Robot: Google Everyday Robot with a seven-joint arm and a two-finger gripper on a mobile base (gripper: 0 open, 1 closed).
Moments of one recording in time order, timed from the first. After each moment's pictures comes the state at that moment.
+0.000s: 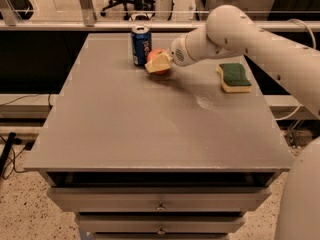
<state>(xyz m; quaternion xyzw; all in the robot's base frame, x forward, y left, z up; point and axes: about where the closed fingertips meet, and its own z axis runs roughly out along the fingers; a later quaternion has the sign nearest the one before) 0.738 -0.028 0.855 -0.37 0.81 0.20 0.42</state>
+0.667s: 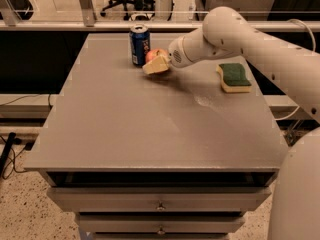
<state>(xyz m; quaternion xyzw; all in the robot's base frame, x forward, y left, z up) 0.740 -0.019 0.845 -0.37 0.81 0.21 0.40</state>
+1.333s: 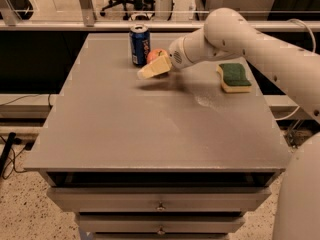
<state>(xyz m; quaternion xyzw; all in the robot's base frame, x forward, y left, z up) 0.736 -0.019 0.848 -0.37 0.80 0.21 0.41</state>
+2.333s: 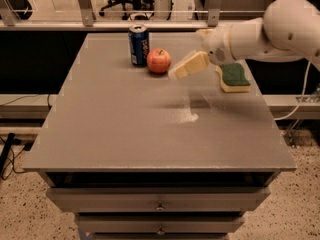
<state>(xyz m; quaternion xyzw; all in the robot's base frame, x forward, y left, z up) 0.669 -0.085 0.914 -0.45 0.72 0.21 0.48</state>
